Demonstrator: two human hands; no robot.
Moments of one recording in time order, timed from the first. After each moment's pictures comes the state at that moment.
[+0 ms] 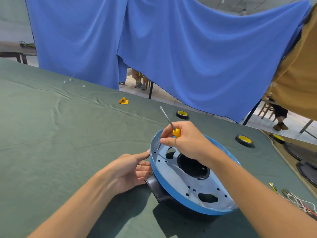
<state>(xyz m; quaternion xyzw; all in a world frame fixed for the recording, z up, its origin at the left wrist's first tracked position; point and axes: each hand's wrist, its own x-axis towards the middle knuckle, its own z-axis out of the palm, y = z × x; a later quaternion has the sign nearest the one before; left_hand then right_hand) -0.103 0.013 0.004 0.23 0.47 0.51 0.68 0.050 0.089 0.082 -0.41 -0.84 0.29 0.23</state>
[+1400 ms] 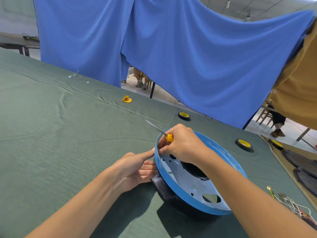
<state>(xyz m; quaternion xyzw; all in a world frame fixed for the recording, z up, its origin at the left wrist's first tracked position) -0.100 0.011 -0.001 0.23 0.49 0.53 0.66 0.029 0.069 0.087 -0.46 -0.86 0.20 0.13</state>
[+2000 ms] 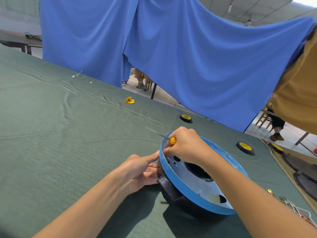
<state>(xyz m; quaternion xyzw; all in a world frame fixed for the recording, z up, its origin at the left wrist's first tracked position) -0.098 0.008 -0.001 0.20 0.49 0.54 0.66 0.024 0.072 0.085 -0.49 -0.86 0.12 0.08</state>
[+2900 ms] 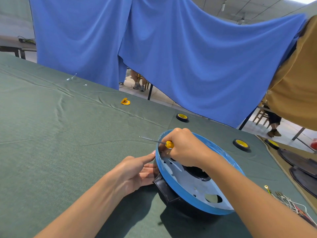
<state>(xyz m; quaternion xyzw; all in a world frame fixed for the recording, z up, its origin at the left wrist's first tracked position) -0.095 0.004 0.006 0.20 0.49 0.53 0.66 0.036 0.076 0.082 -0.40 -0.91 0.10 0.08</state>
